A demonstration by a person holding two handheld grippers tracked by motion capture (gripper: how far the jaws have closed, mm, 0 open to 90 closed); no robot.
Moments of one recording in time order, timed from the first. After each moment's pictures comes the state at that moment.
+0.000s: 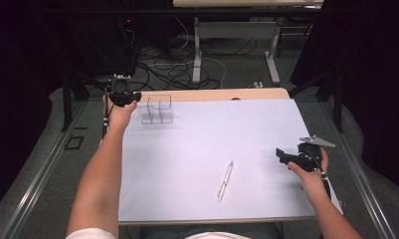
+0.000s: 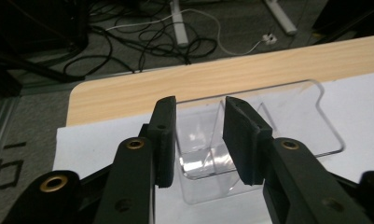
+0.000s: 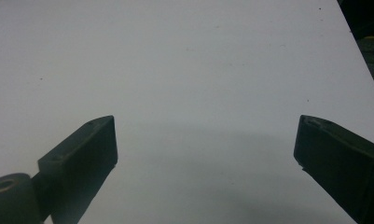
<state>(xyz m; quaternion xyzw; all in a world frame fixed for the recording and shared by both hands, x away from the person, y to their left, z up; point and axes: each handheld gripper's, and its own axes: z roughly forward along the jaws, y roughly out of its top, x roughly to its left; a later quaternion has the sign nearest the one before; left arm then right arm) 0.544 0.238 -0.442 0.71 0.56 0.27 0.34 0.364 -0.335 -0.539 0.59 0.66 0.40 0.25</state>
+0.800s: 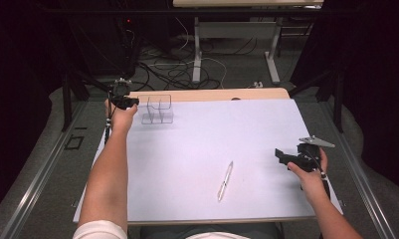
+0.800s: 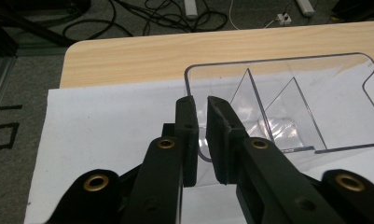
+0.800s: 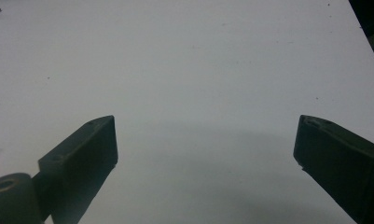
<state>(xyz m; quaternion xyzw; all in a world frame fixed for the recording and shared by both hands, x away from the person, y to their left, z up) 0.555 0.241 -0.465 0.70 0.61 0.22 0.30 0.364 -0.333 -0.540 0.59 0.66 0.40 0.25</state>
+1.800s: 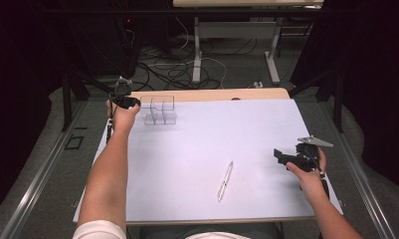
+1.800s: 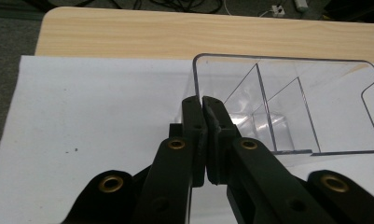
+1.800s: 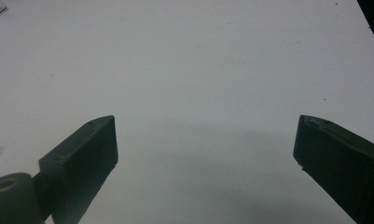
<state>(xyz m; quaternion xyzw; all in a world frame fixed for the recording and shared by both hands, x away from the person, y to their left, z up) 0.554 0.231 -0.461 0.68 0.64 0.17 0.30 0.365 -0.331 -0.541 0.58 0.66 0.40 0.24</state>
